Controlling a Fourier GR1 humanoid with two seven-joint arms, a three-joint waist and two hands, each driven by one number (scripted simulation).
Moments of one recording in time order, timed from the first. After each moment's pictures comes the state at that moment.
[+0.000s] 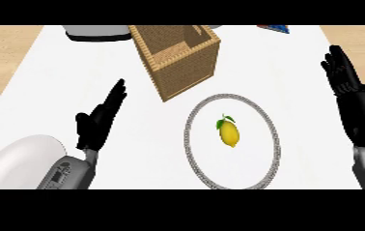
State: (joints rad) left arm -0.20 0.27 -0.29 -1.29 0.21 0.15 -0.06; right arm -0.16 -0.58 0.15 -1.67 -0.23 -0.27 0.03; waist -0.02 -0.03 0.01
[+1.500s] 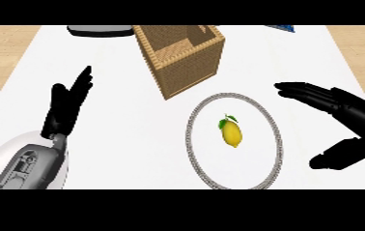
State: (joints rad) left arm -0.25 0.42 -0.20 -1.33 0.15 0.21 0.19; right arm -0.25 -0.83 0.28 -1.60 0.12 0.29 -0.44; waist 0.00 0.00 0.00
